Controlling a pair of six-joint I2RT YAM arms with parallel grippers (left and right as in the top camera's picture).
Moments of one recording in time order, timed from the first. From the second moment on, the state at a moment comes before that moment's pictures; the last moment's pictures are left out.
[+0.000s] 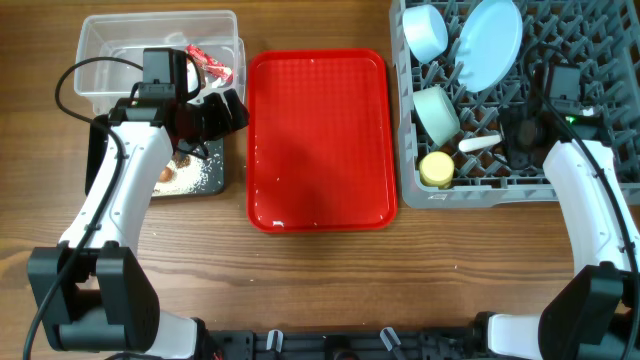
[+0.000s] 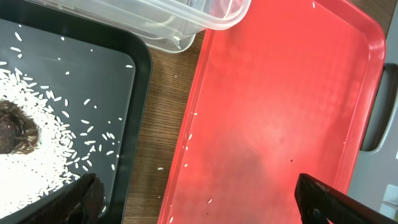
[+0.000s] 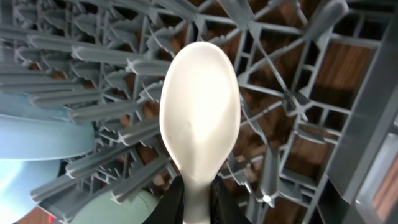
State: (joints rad) left arm -0.03 1.65 1.27 -0.73 0.23 -0.43; right arm -0.14 1.54 1.15 -0.72 0.12 1.21
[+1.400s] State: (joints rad) left arm -0.03 1.65 1.27 -0.73 0.23 -0.43; right arm -0.03 0.66 0.95 -0.64 -0.36 -0.08
